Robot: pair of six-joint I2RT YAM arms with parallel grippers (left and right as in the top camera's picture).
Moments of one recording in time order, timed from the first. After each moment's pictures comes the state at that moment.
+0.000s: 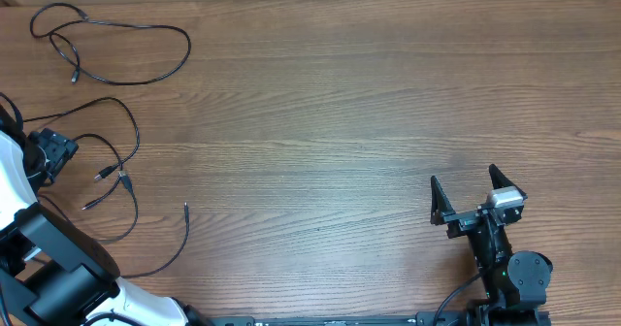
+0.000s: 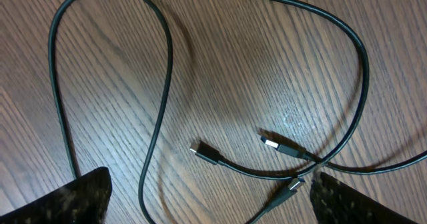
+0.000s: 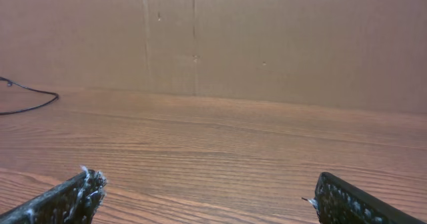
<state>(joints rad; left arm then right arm) 0.70 1.84 1.51 -1.03 -0.14 -0.42 0.01 0.01 0.02 -0.02 -0.18 0.00</state>
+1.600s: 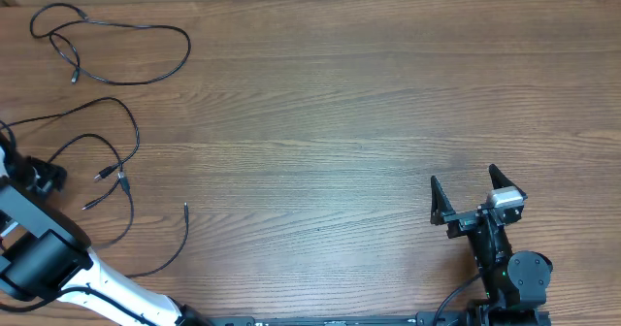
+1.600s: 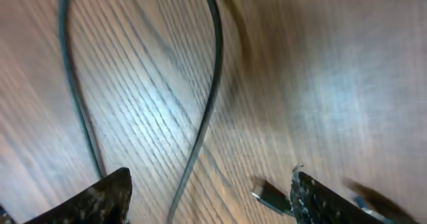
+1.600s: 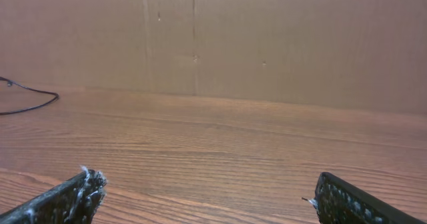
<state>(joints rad) 0.79 2.09 1.68 -1.16 -0.20 -0.42 0.01 0.01 0.02 -0.02 -0.18 0.00</state>
